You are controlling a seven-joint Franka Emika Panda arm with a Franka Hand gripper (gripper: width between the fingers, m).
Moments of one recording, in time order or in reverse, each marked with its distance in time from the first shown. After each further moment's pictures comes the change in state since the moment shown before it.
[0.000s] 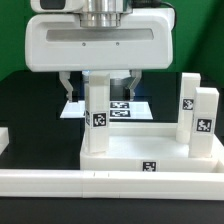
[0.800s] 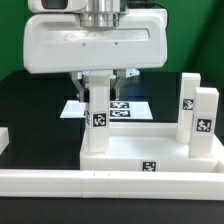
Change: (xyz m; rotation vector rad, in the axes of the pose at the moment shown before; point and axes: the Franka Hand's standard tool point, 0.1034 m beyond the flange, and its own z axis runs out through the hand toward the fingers) arm -0.001 0.002 0.000 0.000 0.000 -0.089
